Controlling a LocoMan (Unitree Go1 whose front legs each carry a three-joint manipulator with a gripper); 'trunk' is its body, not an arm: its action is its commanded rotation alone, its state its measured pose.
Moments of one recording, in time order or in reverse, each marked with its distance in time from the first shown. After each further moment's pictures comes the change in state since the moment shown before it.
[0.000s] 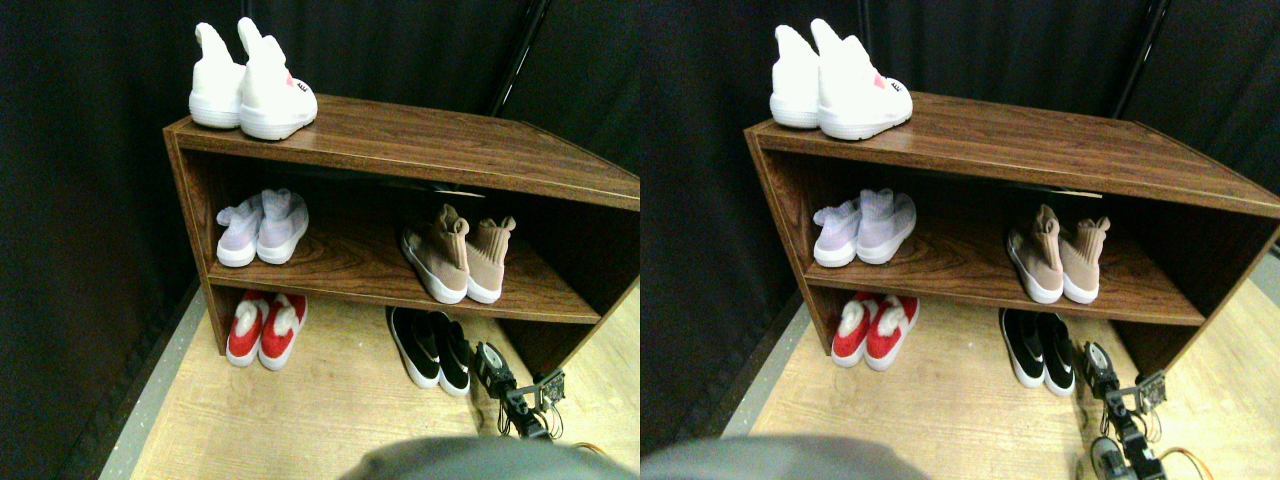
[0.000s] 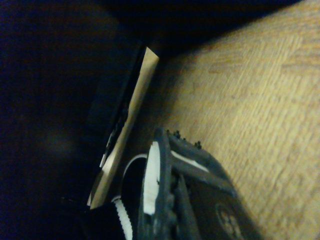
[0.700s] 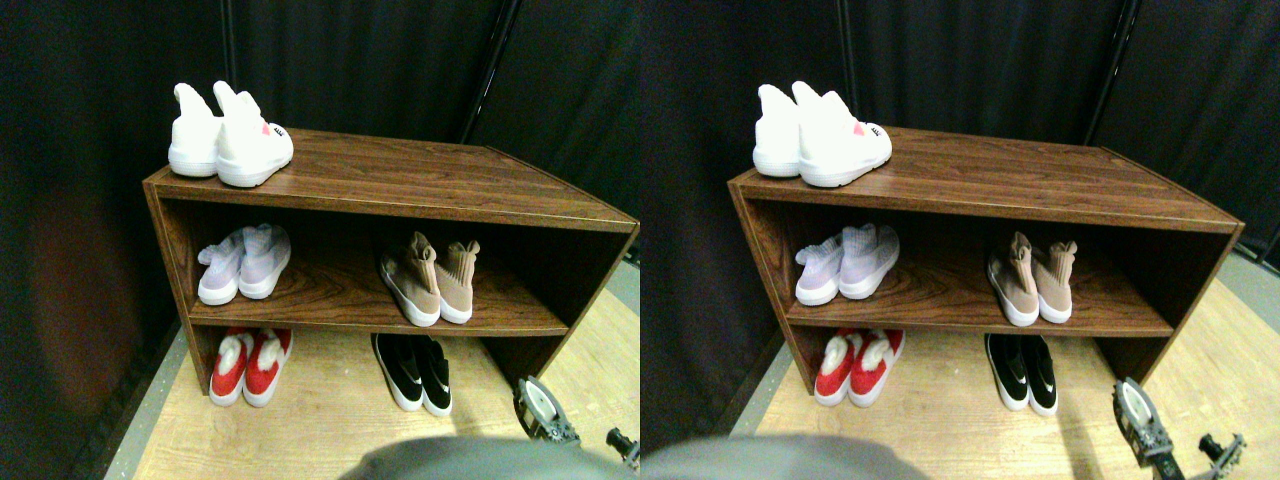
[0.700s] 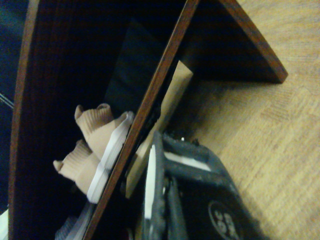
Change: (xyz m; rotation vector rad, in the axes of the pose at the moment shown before) right arm -0.104 0.062 0.019 -0.168 0.122 0.227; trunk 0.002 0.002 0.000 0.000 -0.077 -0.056
